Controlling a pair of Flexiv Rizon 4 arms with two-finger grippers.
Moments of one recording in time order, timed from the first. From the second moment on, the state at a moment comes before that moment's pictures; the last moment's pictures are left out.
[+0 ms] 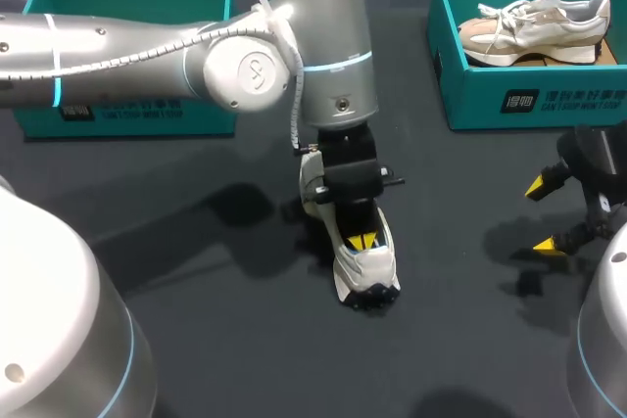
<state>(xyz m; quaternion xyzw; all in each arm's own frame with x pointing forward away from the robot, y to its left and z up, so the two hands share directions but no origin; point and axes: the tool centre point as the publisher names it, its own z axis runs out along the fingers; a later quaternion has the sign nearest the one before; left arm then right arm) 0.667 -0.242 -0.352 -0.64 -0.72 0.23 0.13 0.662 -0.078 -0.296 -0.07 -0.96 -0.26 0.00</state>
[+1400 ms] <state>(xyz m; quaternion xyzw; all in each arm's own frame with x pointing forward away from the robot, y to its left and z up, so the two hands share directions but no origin) 0.687 -0.242 -0.392 -0.63 -0.76 0.15 0.05 0.662 -0.078 -0.296 -0.07 -0.96 -0.26 0.00</state>
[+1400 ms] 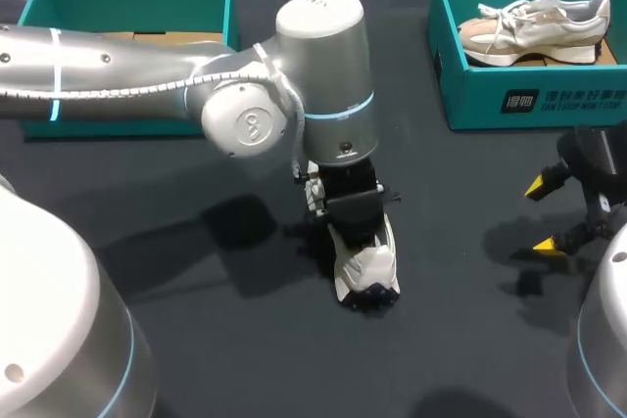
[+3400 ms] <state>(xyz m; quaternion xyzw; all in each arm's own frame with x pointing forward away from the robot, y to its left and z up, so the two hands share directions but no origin) 0.640 -0.246 -0.355 -0.67 -0.72 0.19 0.07 0.662 -0.077 -0.296 -0.07 -0.96 -0.26 0.00</state>
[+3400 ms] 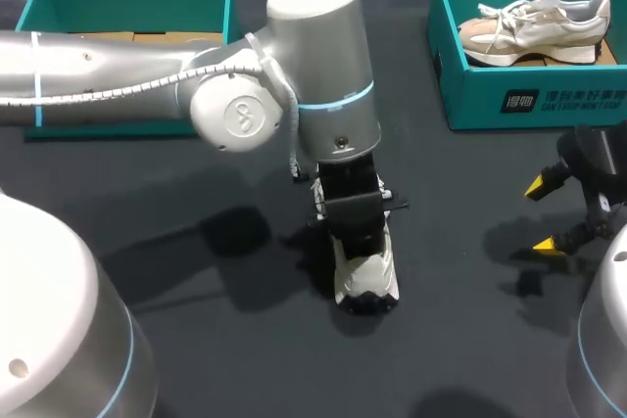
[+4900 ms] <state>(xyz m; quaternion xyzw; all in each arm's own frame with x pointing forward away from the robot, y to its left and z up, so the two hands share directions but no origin) 0.673 -0.240 -0.391 -0.73 -0.68 0.09 0.04 0.662 -0.078 -0.296 -0.07 -0.96 -0.26 0.00</state>
